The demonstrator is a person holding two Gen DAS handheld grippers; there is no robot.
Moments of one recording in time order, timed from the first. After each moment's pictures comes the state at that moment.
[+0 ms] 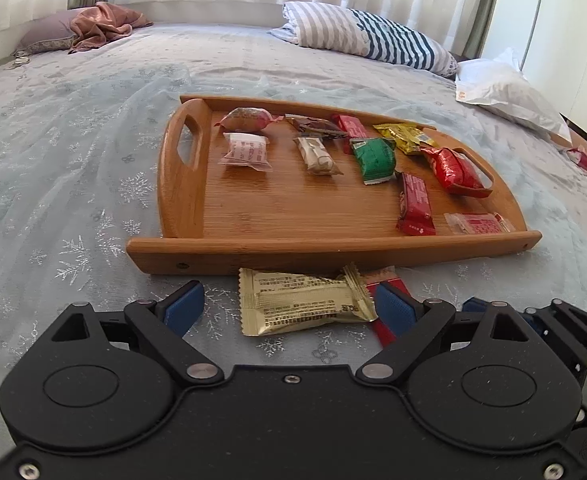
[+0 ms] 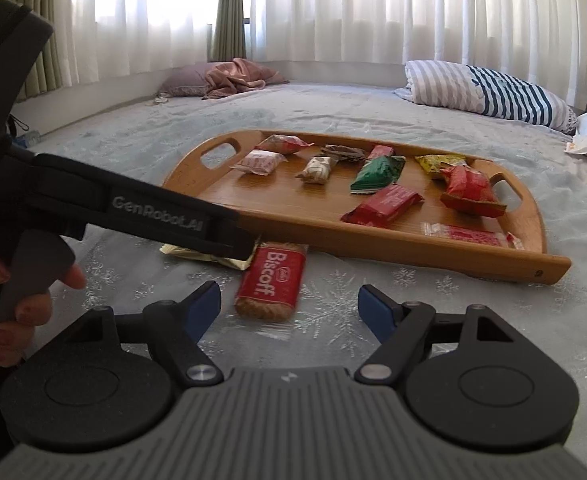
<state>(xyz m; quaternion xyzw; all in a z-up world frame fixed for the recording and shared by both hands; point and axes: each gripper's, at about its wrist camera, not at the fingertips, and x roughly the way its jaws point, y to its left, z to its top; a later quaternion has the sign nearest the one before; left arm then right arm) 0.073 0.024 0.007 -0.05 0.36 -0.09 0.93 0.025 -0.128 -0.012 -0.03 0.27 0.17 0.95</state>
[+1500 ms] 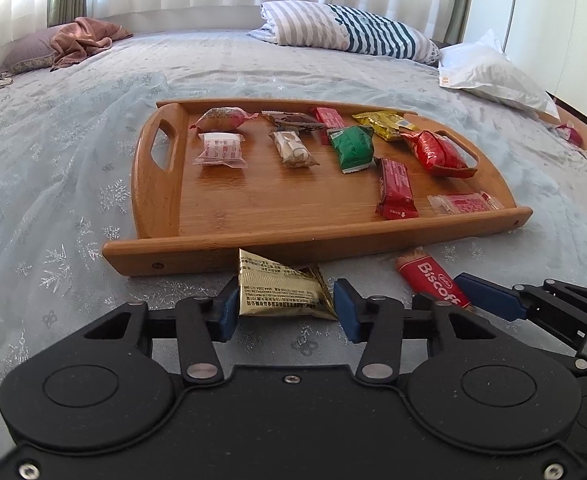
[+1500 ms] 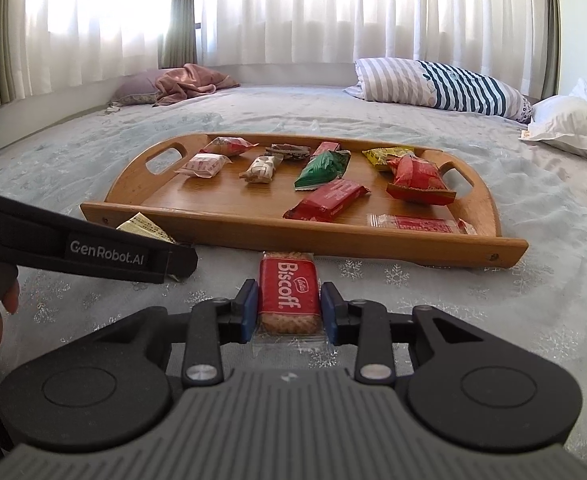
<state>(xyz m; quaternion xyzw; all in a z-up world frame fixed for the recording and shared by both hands) 0.068 0.007 0.001 -0.02 0.36 -0.11 0.93 0.031 -0.140 -0.015 -0.02 0.27 0.09 0.96</state>
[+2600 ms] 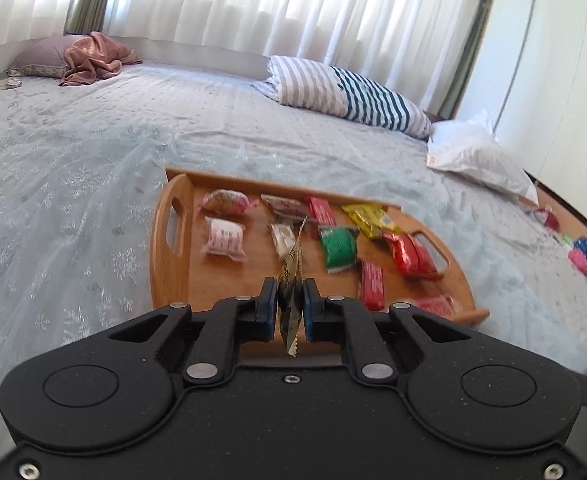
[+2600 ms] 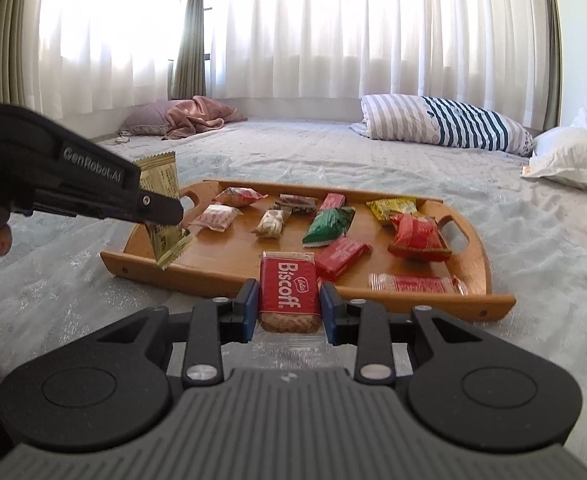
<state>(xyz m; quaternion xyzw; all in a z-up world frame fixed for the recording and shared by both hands) 0.070 0.043 0.066 -0.11 0.29 -0.12 0.94 0.030 -0.138 0.018 -0.02 0.22 0.10 0.97</state>
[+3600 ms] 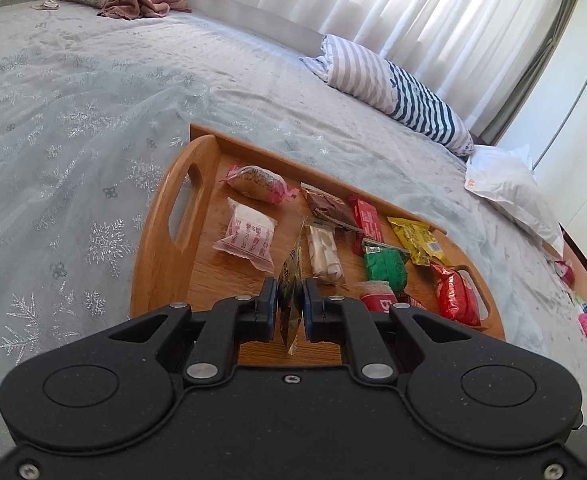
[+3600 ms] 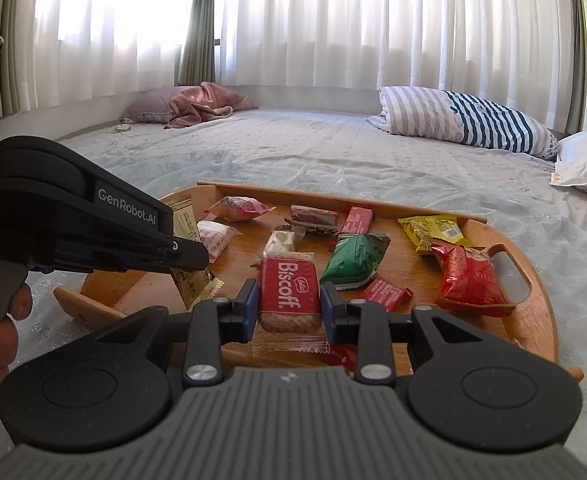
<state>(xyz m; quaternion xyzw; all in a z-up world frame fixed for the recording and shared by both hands) 0.149 0.050 0.019 -0.20 0.33 -0.07 0.92 0.116 -0.113 0.006 -0.04 0.23 0.12 0.96</state>
